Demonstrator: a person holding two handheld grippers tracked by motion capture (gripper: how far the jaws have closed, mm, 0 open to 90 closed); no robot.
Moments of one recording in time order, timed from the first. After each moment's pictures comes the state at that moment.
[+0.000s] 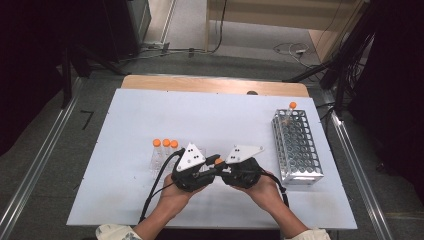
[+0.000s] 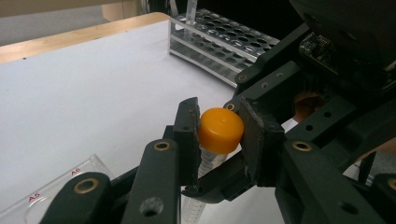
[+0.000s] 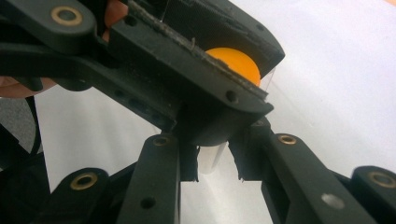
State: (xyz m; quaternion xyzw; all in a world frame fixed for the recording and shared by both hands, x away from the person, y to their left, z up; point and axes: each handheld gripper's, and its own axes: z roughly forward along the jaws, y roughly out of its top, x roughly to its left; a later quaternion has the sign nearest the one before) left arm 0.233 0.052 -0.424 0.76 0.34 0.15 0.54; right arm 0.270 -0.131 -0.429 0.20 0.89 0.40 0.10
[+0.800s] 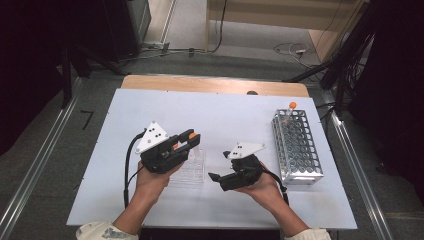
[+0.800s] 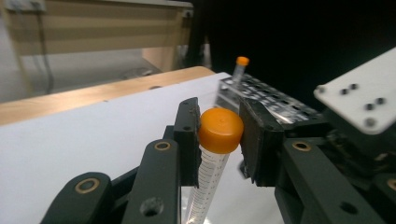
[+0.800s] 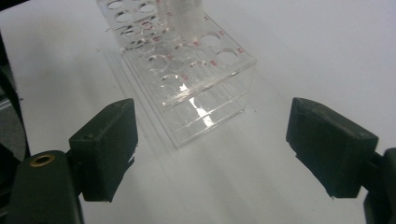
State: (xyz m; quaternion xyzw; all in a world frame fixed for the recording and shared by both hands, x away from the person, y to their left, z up) left arm 0.242 0.116 -0.380 0.68 0.39 0.22 0.58; right arm 0.277 -0.134 -0.431 0.24 0.88 0.40 0.09
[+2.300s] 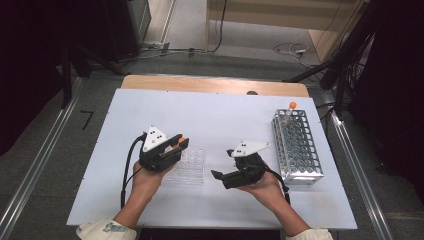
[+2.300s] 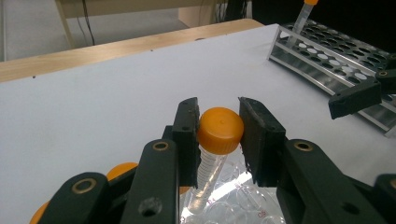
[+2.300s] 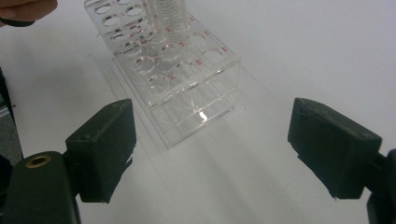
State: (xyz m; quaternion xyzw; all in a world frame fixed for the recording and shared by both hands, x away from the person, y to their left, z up) left arm 0.261 0.127 -0.424 0.71 0.44 0.23 0.50; right arm 0.280 -0.141 -0.431 0.26 0.87 0.40 0.09
